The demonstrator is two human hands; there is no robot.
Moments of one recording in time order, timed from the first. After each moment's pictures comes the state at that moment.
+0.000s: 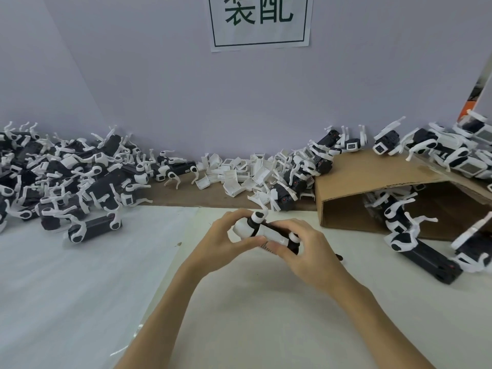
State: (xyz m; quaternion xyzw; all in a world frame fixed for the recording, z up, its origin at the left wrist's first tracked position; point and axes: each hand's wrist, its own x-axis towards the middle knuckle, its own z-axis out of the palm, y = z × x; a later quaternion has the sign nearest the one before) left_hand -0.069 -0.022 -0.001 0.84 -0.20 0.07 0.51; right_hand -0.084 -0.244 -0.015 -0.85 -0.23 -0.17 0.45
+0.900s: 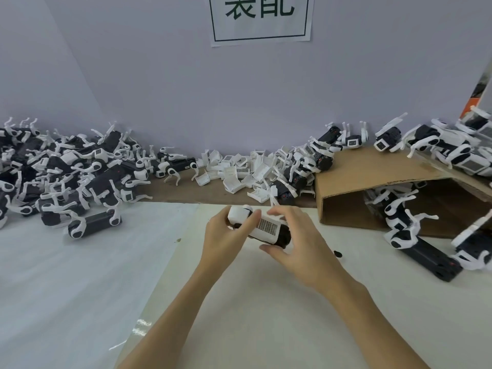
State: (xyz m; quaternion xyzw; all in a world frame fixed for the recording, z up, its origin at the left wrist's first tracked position) left_hand -0.066 -0.051 -0.013 0.76 -0.02 0.15 0.63; right_hand -0.087 -0.238 -0.013 -0.89 -0.23 -0.20 0.33
